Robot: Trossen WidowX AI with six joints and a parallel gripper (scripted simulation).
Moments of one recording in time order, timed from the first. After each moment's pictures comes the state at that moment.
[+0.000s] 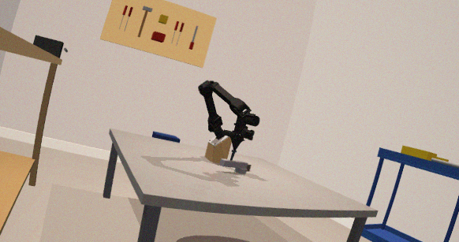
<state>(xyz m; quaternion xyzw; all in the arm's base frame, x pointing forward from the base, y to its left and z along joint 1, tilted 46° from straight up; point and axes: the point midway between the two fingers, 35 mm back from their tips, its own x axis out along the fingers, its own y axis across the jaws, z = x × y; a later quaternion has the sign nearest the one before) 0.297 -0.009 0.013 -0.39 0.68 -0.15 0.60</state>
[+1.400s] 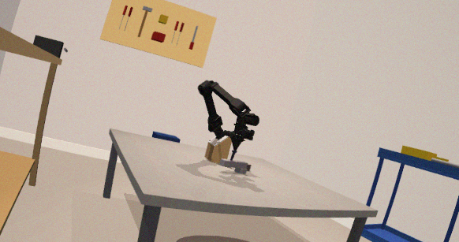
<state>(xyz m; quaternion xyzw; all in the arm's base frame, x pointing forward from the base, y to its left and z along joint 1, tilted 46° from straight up) 0.299 -0.009 0.010 -0.40 0.68 -0.14 0.60</state>
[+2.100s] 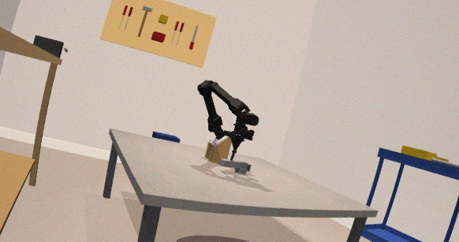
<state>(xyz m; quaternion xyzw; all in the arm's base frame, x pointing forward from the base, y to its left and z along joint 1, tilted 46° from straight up) 0.298 -0.010 0.009 -0.40 0.68 -0.13 0.61</state>
